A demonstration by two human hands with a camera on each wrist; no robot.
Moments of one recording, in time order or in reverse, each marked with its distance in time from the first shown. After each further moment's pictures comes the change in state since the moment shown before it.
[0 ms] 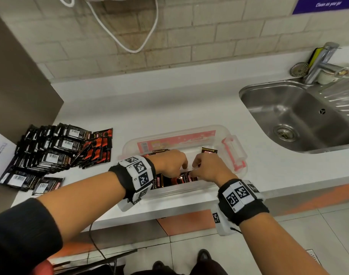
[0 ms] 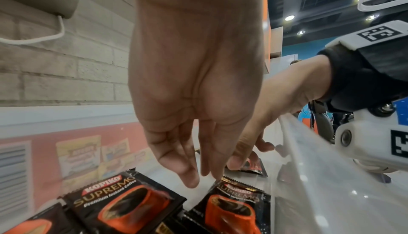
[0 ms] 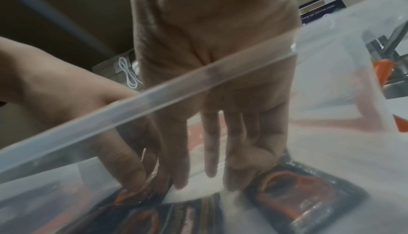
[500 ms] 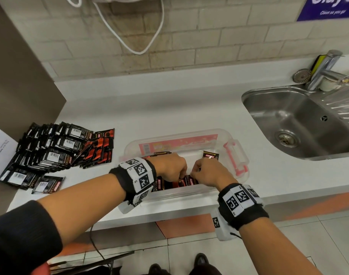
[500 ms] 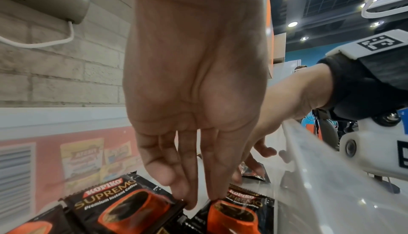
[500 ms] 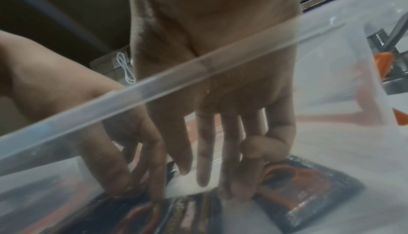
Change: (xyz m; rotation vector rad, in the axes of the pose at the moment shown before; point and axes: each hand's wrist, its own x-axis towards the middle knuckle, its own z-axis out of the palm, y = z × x) left_hand -0.006 -0.002 -0.001 0.005 -0.055 0.009; right_hand -0.002 -0.004 -0.001 -0.075 -0.042 0.006
